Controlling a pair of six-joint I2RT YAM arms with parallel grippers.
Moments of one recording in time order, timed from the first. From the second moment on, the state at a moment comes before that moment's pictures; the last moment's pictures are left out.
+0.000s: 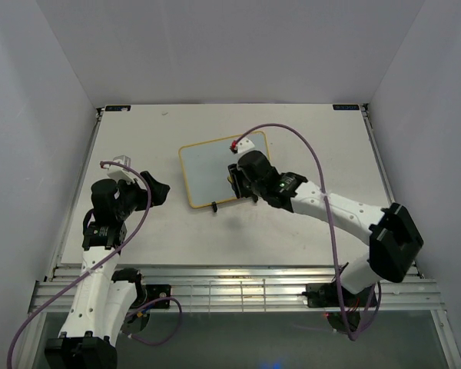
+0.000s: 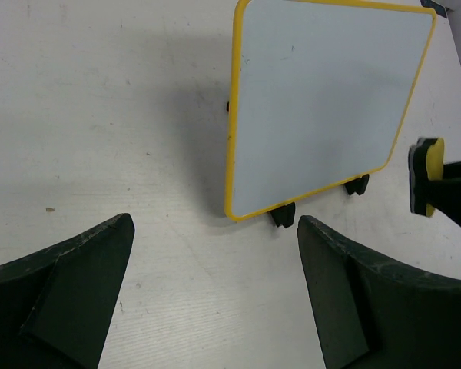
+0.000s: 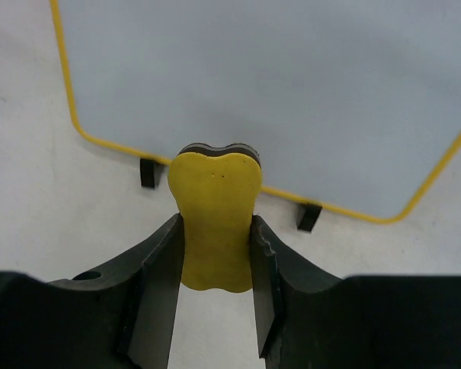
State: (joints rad) left arm 0.02 0.71 0.57 -0.26 0.33 -0.36; right arm 0.88 1.45 1.08 -0.30 0.20 0.26
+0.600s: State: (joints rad) left arm 0.02 0.70 0.57 -0.27 0.35 -0.36; right arm 0.96 2.14 1.92 -0.42 0.43 0.12
